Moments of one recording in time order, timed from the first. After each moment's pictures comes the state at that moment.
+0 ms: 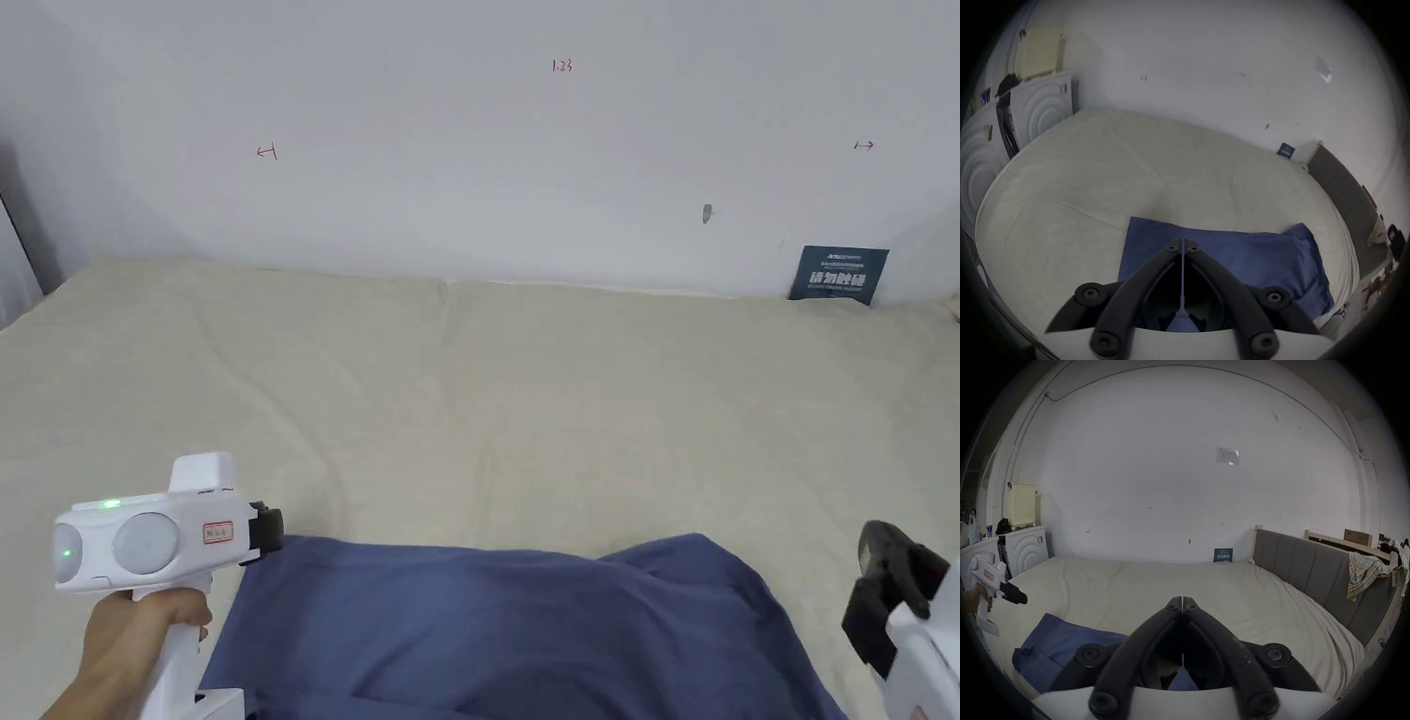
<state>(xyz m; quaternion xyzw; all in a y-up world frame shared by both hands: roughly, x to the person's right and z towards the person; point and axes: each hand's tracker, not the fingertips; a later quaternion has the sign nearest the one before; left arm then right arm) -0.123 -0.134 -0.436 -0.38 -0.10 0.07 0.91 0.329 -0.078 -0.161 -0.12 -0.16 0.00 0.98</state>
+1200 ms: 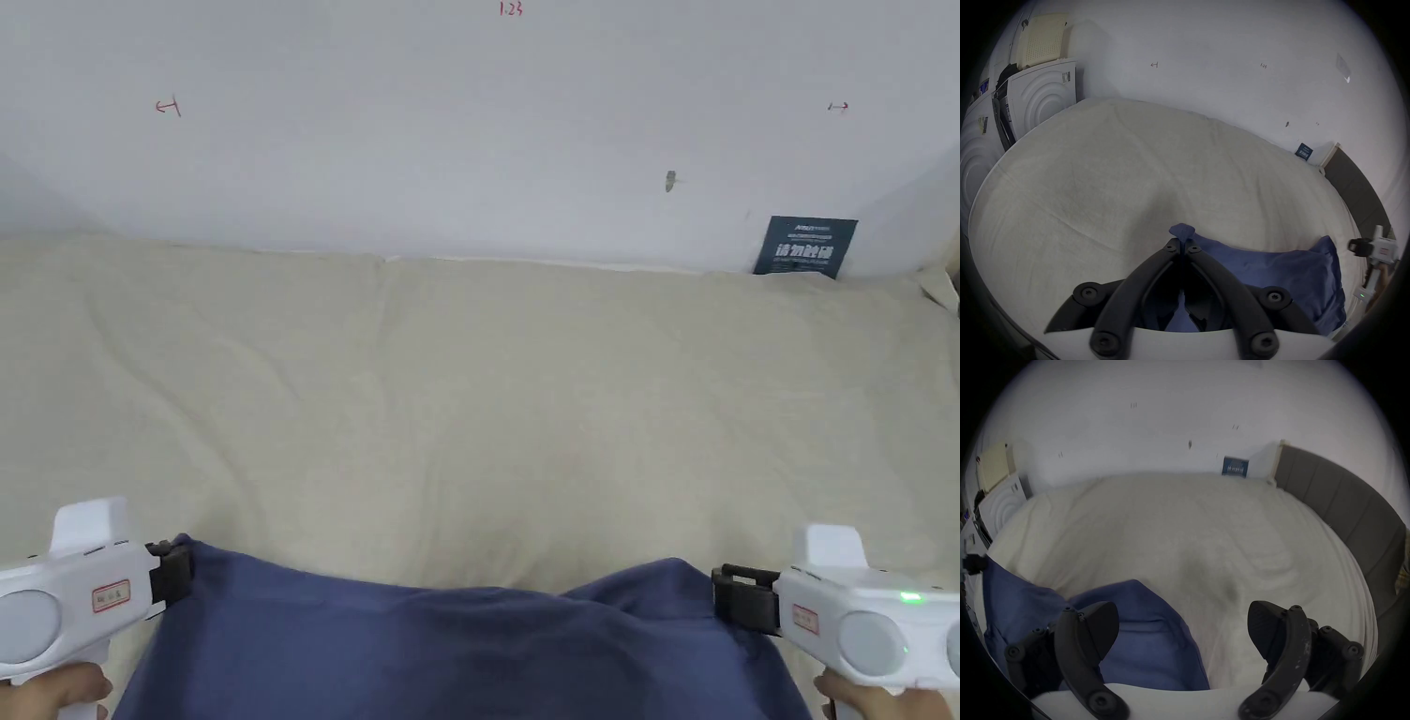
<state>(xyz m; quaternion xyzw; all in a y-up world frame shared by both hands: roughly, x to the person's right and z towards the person) -0.115 -0.165 -0.478 -0.38 -0.09 0.08 0.92 0.438 -0.221 -0.384 -0.42 -0.14 -0.03 0.90</state>
